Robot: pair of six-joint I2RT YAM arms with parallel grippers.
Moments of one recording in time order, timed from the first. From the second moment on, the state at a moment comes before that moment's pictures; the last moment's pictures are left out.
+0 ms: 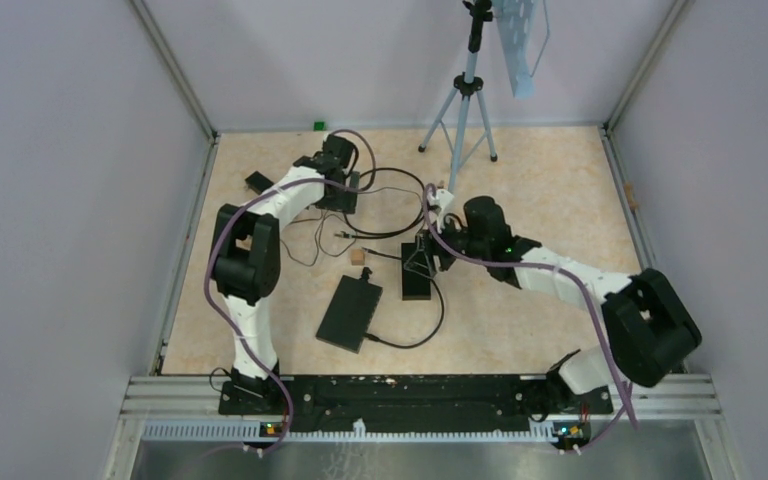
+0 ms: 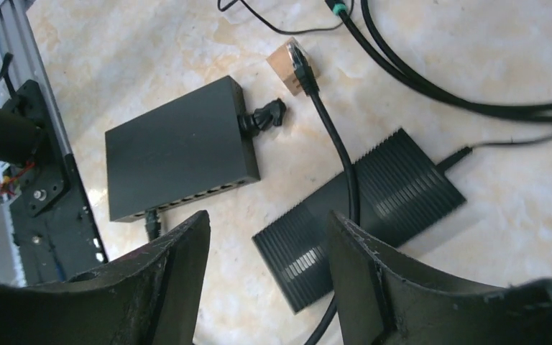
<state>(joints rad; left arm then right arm) -0.34 2.02 1.59 -0.65 -0.33 -0.17 0.62 1.37 0.76 0.11 -0.51 0.16</state>
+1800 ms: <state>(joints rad) -0.30 1.26 1.06 -0.49 0.21 -0.23 0.76 1.58 0.87 0.09 -0.41 -0.13</state>
